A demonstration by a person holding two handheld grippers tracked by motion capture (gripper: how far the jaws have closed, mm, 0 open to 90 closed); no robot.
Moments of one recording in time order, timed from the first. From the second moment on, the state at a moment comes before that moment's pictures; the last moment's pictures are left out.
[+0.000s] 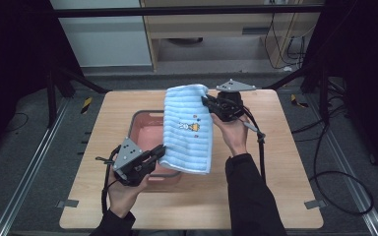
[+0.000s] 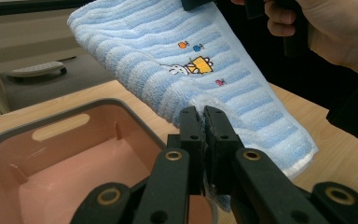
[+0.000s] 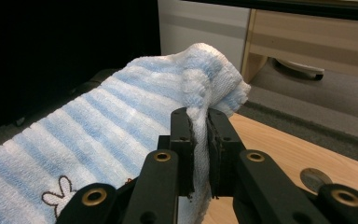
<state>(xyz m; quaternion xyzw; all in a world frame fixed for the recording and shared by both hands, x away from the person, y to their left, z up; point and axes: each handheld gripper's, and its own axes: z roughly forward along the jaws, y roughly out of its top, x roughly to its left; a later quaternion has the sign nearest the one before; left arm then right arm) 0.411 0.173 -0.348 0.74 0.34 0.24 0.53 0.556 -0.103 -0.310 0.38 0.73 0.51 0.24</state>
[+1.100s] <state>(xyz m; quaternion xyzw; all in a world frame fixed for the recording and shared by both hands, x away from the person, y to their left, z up) 0.439 0.236 -0.374 0.72 0.42 0.26 0.49 0.599 -0.024 -0.339 0.36 0.74 0.52 0.23</state>
